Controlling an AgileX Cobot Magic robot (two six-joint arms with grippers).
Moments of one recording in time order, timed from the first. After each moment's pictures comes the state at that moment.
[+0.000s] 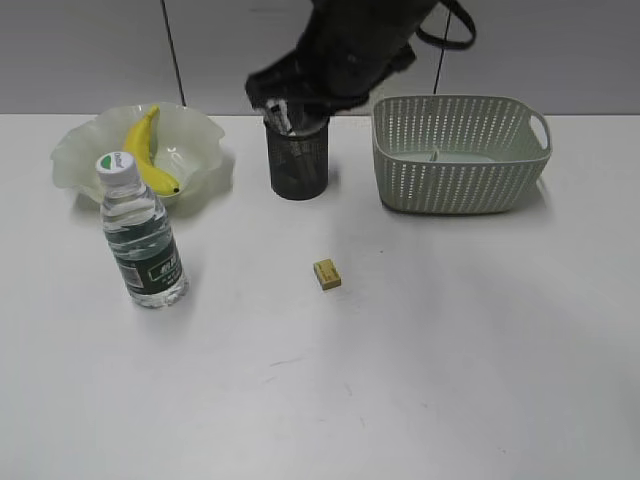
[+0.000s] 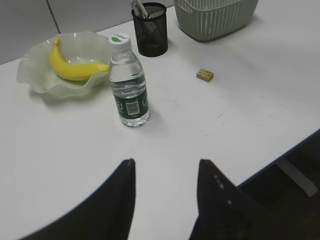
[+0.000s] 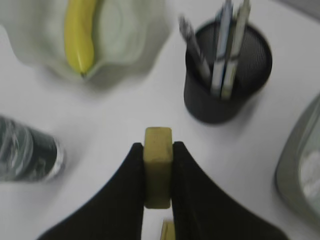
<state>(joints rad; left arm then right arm) -0.49 -0.01 -0.54 -0.04 1.06 0.08 0.69 1.97 -1.68 -0.01 0.65 0.14</state>
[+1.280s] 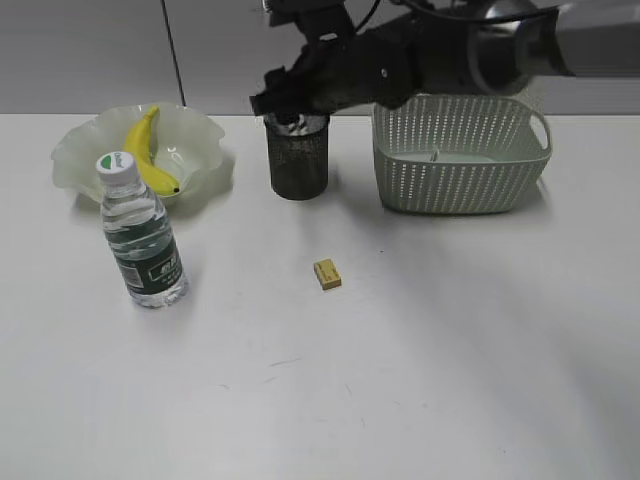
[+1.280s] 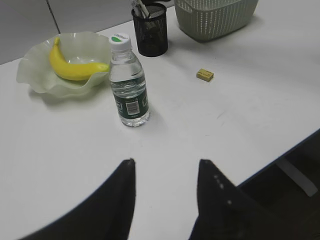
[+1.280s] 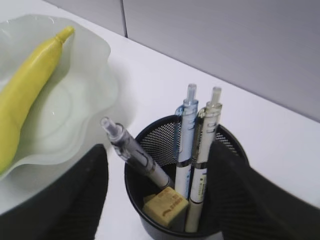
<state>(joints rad) -0.49 -0.01 -0.54 -0.04 1.06 0.08 0.59 2.22 -1.69 -0.11 0.08 0.14</state>
